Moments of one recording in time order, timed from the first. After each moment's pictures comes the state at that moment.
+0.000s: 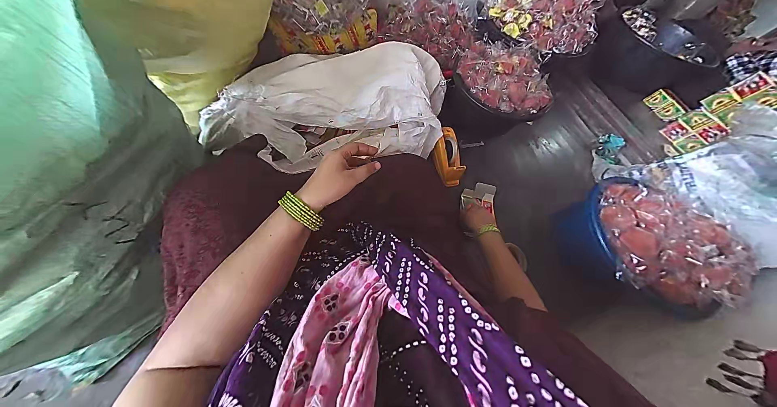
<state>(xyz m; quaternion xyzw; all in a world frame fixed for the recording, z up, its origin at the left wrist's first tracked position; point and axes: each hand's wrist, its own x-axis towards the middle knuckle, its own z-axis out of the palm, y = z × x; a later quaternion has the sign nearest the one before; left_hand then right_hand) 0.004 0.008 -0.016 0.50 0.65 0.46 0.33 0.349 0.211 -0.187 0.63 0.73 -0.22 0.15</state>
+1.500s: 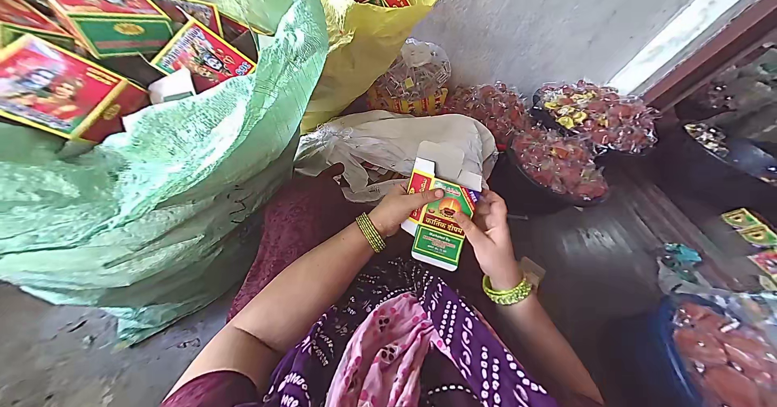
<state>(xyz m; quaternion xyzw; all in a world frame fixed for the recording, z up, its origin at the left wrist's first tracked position) 0.005 -0.006 0.010 0.34 0.41 0.70 0.47 0.184 0.099 0.004 0.06 0.72 -0.54 -0.42</state>
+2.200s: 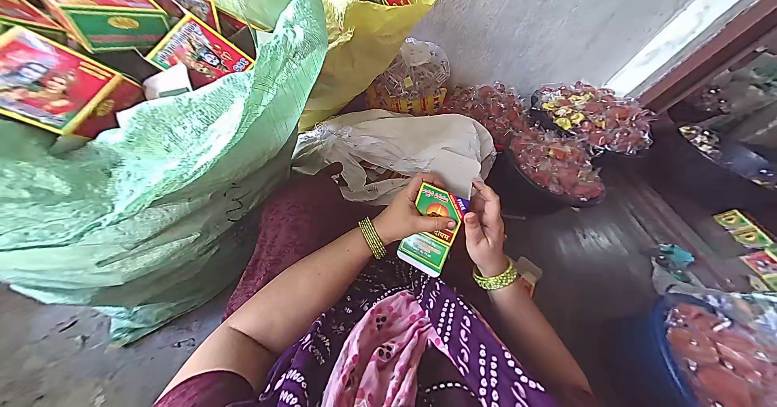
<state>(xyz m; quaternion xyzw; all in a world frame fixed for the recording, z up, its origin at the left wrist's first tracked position) 0.014 -0.002 -0.009 0.54 0.38 0.69 0.31 0.172 0.116 -0.009 0.00 0.80 -0.38 -0.47</state>
